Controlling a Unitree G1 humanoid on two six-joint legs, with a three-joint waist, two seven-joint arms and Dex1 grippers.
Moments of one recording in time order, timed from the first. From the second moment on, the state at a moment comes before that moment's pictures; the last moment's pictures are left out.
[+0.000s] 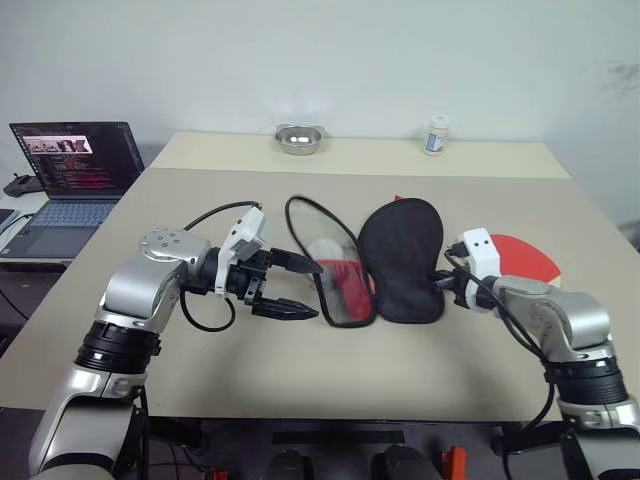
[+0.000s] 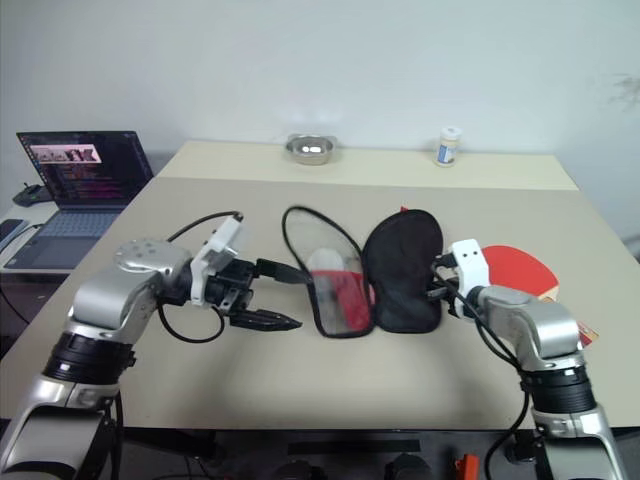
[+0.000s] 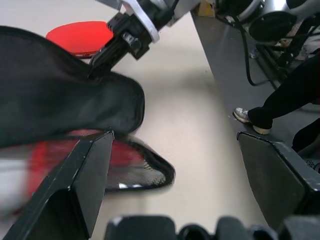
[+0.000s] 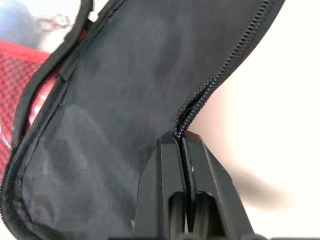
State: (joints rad) left arm -0.67 0.74 -0.12 0.06 -0.47 0.49 -1.51; right arm -0.52 -0.56 -0.03 -0.11 0.49 1.09 0.35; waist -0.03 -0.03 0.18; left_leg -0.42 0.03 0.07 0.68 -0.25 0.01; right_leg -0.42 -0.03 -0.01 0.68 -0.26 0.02
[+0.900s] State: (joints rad) left arm -0.70 0.71 -0.12 0.08 -0.47 0.46 -1.51; right arm -0.45 -0.62 -0.14 -0.12 0.50 1.14 0.43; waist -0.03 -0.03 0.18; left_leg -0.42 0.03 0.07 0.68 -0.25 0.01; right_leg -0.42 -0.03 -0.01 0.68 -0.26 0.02
